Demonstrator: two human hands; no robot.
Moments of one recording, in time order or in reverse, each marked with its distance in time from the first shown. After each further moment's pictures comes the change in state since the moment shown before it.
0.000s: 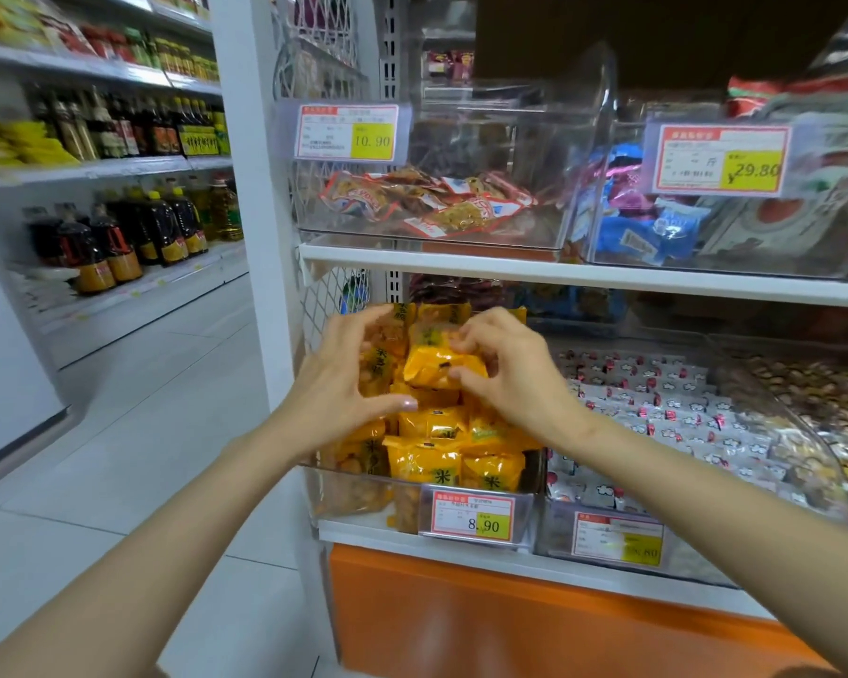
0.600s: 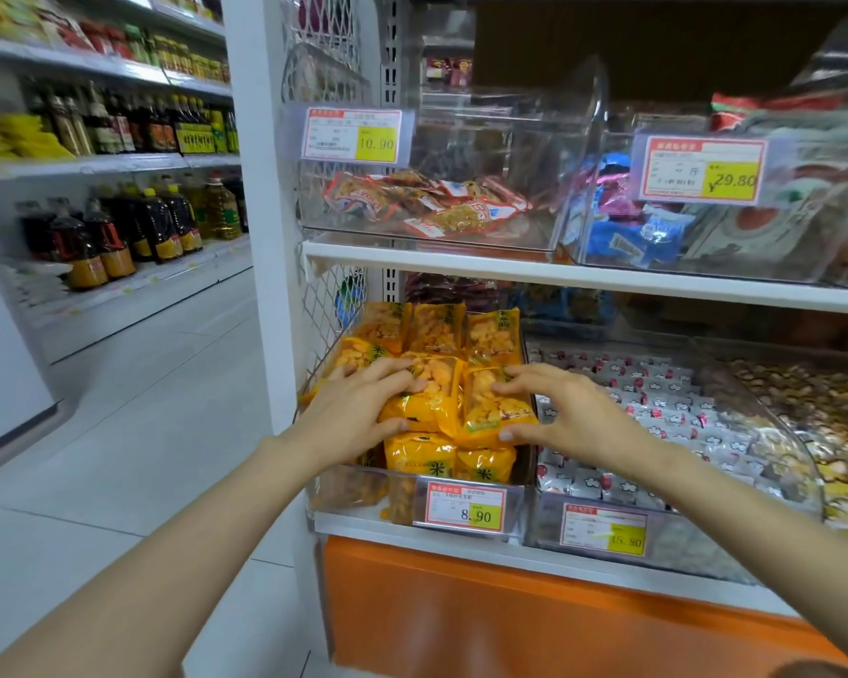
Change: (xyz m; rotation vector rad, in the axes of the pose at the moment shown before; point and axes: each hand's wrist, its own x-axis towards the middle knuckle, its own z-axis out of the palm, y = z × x) left_hand -0.004 -0.002 0.020 0.442 -0.251 0.141; right_hand -0.047 0.018 -0.041 -0.217 -0.352 0.194
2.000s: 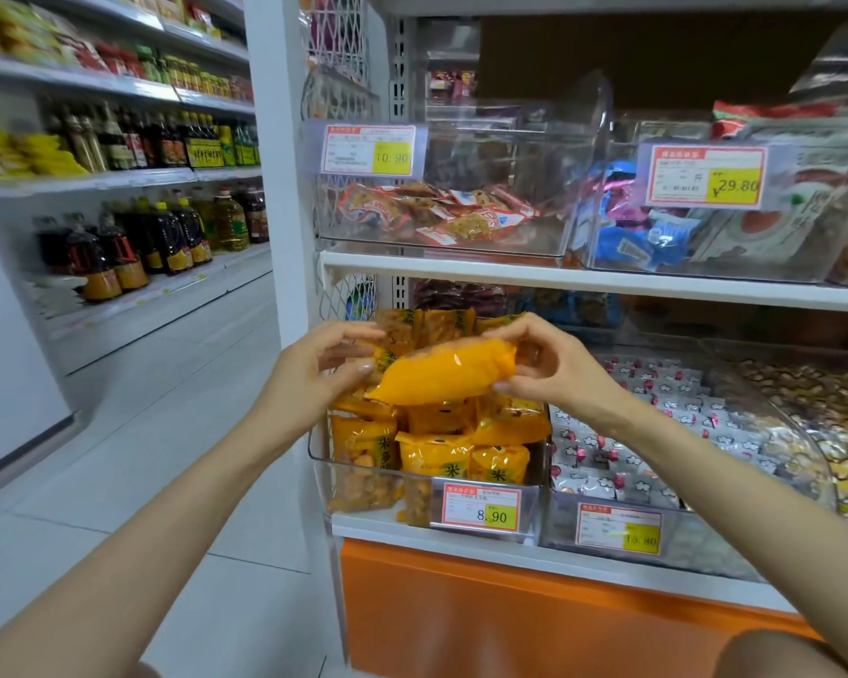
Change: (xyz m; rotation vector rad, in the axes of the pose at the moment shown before) left_hand -0.030 -0.015 -0.044 -0.861 0.397 -0.131; right_hand 0.024 -0.018 -0.009 0.790 0.051 -0.185
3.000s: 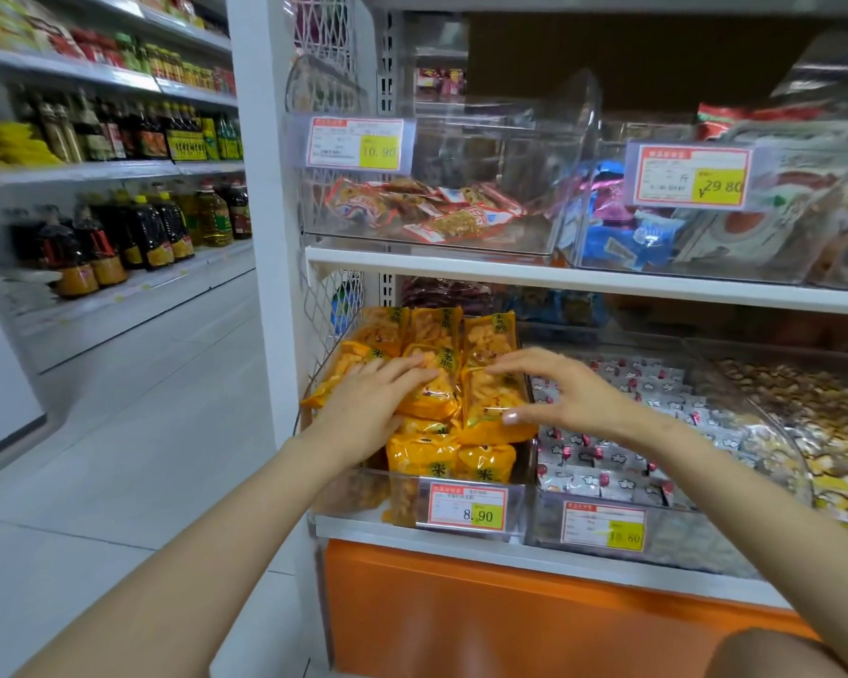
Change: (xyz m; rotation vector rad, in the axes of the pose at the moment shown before) left_hand 0.015 -0.033 0.059 0.883 -0.333 0.232; right_hand -0.012 0.017 -0.022 -0.563 -0.135 0.159
